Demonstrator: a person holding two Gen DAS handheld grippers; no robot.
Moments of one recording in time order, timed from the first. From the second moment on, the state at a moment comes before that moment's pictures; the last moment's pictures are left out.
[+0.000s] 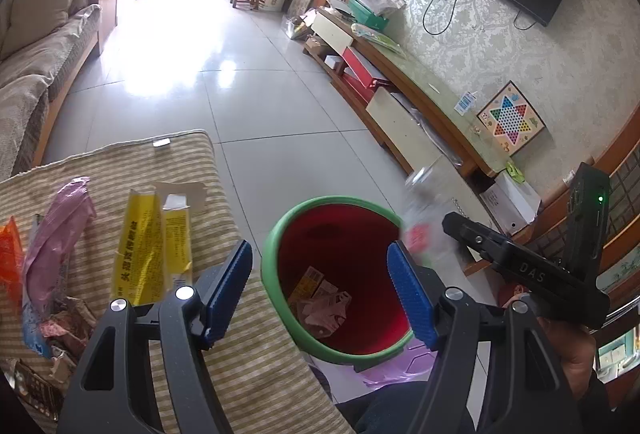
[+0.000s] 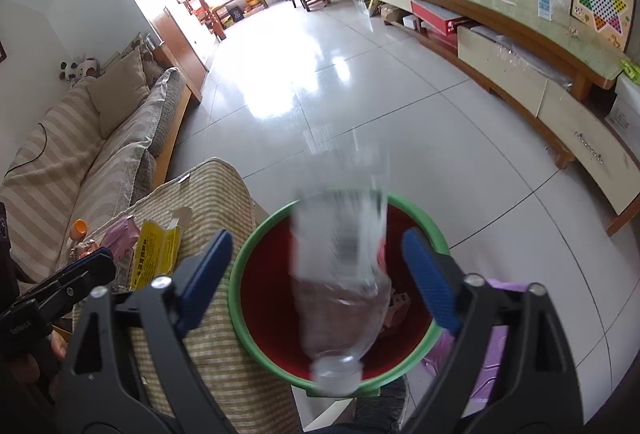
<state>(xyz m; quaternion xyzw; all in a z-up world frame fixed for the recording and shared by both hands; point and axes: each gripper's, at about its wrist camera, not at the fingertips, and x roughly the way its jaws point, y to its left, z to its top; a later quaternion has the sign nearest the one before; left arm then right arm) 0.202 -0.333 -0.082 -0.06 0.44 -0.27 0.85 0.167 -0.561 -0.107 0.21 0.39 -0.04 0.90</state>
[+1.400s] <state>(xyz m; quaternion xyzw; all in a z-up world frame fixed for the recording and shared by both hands) 0.102 -0.026 -0.096 -0.11 0.45 -0.10 0.88 0.144 -0.321 -0.074 0.09 0.43 0.06 0.90</state>
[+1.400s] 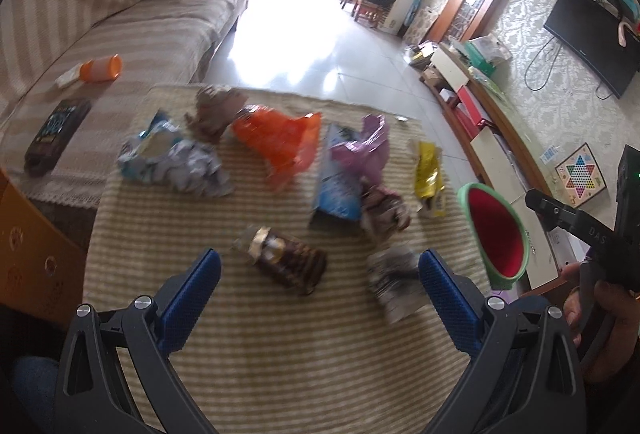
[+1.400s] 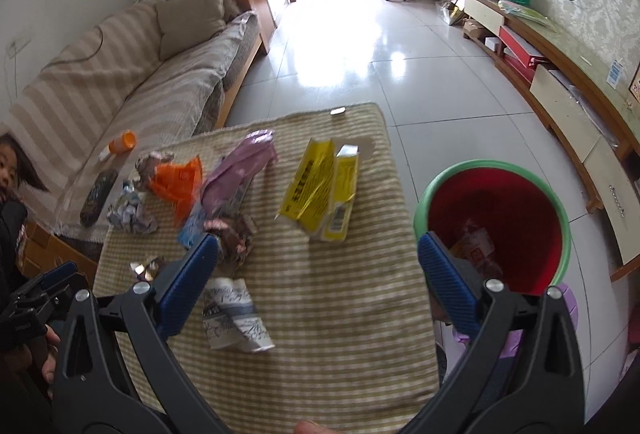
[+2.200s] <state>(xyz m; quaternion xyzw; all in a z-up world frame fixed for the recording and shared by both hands) 0.119 -0.012 -0.173 -0.17 0.53 -0.07 0.83 0.129 -0.248 -0.155 0.04 0.50 0.11 0.86</state>
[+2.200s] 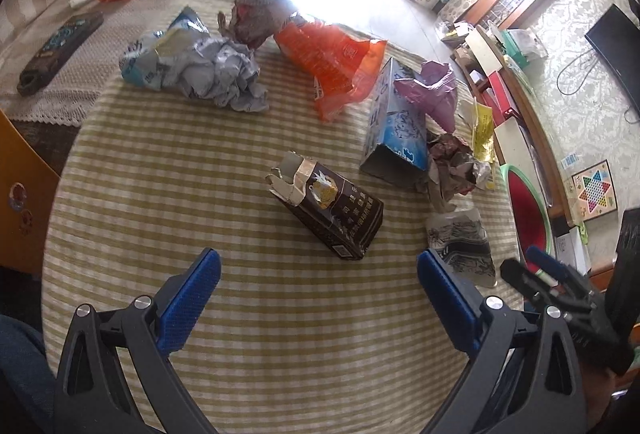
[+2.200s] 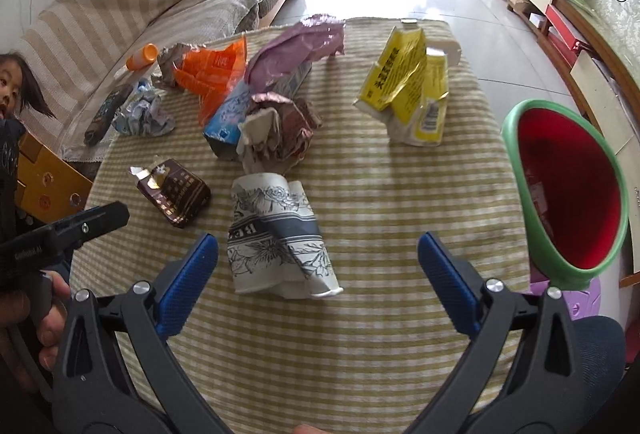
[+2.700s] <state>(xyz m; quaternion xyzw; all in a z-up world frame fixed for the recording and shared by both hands) 0.155 -0.026 -0.204 -0.21 0.55 -0.04 0.81 0.143 -0.239 -0.185 0.07 0.52 0.14 0.84</state>
